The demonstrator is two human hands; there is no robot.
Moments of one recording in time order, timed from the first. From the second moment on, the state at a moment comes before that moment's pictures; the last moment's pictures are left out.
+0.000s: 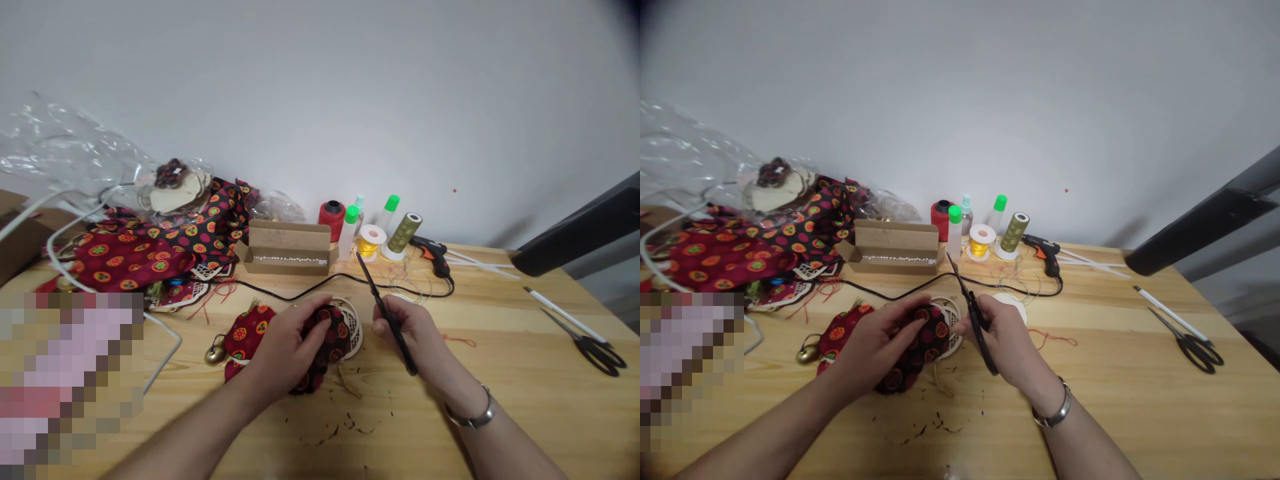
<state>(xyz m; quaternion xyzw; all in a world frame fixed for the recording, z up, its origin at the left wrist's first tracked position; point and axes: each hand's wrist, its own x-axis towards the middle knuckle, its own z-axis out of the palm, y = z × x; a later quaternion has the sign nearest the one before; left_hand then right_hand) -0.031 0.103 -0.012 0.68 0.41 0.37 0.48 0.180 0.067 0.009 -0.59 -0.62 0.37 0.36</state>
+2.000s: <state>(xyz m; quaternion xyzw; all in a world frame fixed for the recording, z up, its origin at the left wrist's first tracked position) -0.037 0.111 -0.013 0.75 0.42 0.43 0.26 0.165 0.061 0.009 -0.52 -0.82 -0.17 0.17</state>
